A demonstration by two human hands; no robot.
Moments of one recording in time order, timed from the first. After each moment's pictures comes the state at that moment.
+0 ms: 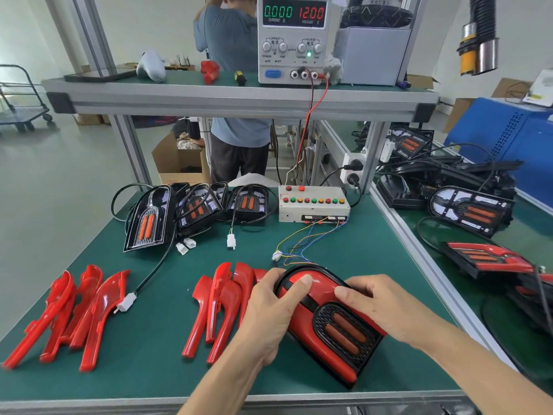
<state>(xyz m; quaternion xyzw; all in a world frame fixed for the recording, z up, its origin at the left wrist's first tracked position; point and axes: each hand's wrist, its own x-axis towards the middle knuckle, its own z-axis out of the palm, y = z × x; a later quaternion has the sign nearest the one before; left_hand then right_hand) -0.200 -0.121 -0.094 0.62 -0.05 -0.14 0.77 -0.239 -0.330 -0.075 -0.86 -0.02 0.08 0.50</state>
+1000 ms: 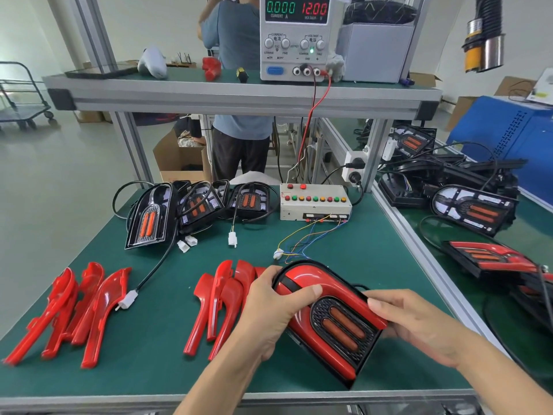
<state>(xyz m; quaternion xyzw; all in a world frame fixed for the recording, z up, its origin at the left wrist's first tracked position) -0.192 -0.116 -0.099 0.65 -0.05 -0.14 0.75 -0.262 -0.358 -0.084 -0.72 0.00 0.18 0.67</state>
